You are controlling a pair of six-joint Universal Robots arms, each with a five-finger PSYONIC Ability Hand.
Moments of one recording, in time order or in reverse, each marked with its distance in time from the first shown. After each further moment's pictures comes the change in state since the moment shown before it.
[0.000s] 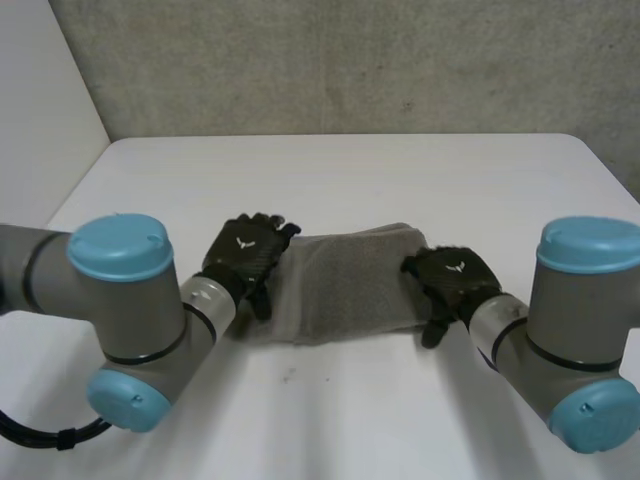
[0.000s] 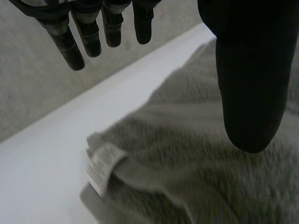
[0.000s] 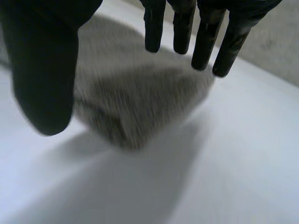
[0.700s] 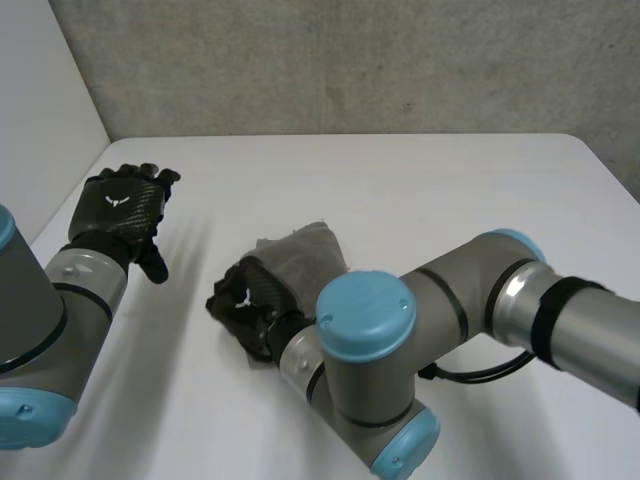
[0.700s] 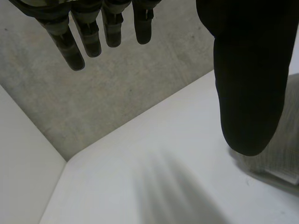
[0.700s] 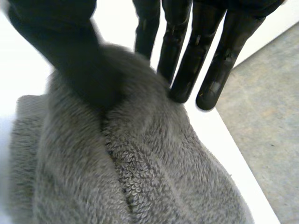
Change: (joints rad) left arm 0.183 0.382 -0.223 -0.009 -0.169 0.020; right arm 0.487 0.318 -0.463 -0.075 -0.054 -0.428; left_hand -0.003 -0.002 0.000 -0.002 0.000; right_hand 0.581 0.727 0.775 0.787 0.763
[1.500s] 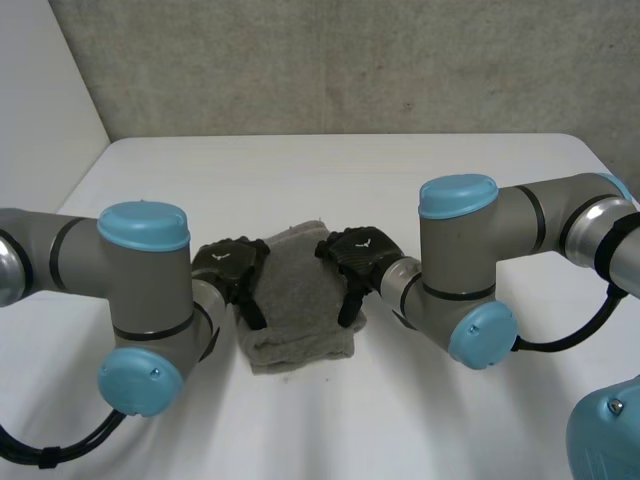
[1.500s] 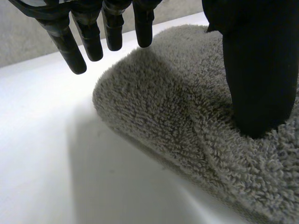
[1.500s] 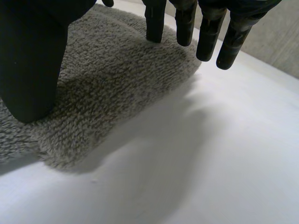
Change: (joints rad) left arm -0.174 -0.479 0.361 -0.206 0.001 -0.263; right arm -0.311 0.103 -0.239 0.375 -0.018 0.417; left_hand 0.038 0.039 0.041 0.041 0.011; right_hand -0.634 -0.796 -0.860 -0.844 -0.831
